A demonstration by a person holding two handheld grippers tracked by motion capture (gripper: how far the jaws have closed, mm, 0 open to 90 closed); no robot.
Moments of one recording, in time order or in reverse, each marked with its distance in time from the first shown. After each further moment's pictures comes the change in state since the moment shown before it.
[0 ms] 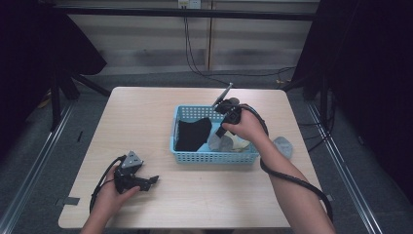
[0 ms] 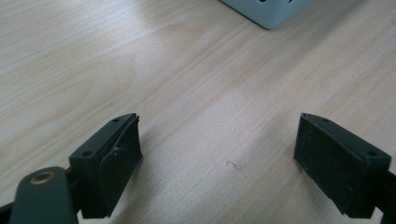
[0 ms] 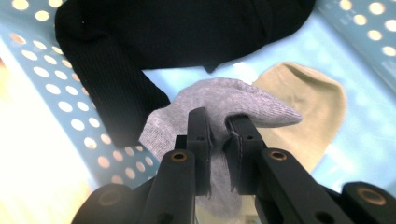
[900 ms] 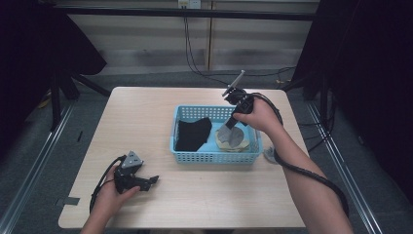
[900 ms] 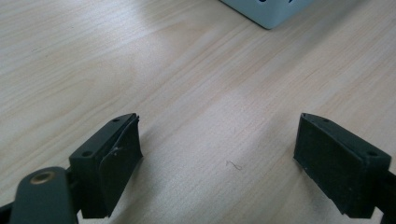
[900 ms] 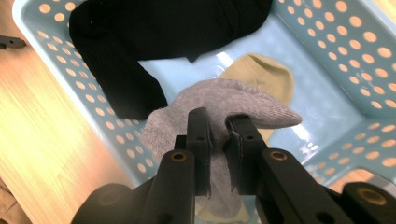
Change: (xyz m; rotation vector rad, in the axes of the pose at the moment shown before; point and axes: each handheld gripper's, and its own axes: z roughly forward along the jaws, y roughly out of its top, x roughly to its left) left arm 0.000 0.000 0.000 0.000 -0.001 0.000; right arm -0.010 -0.006 -0.049 0.001 -0.031 -0.001
